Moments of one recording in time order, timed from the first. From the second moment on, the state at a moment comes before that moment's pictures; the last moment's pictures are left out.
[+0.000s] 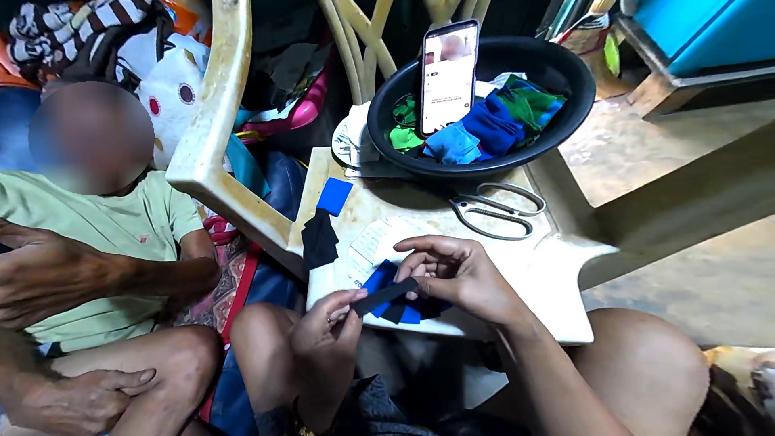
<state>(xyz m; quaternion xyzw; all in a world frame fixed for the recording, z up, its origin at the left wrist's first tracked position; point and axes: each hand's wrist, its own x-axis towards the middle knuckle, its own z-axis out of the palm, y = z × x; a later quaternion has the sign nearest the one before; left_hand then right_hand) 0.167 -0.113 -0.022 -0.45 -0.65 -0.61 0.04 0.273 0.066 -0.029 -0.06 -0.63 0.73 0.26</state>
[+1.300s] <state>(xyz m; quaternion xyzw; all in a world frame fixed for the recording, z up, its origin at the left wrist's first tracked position) 0.159 -0.101 -0.017 -0.27 -0.71 -0.63 -0.18 0.261 0.054 -0.035 -0.12 -0.77 0.58 0.25</state>
